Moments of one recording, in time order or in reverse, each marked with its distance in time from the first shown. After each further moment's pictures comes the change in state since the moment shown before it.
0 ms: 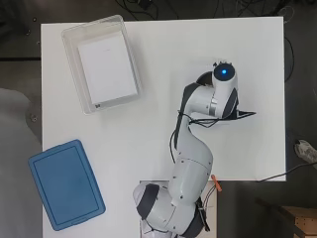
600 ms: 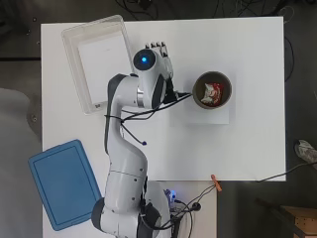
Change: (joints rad) arm -0.369 -0.343 0.723 0.070 0.401 -0.145 0.014
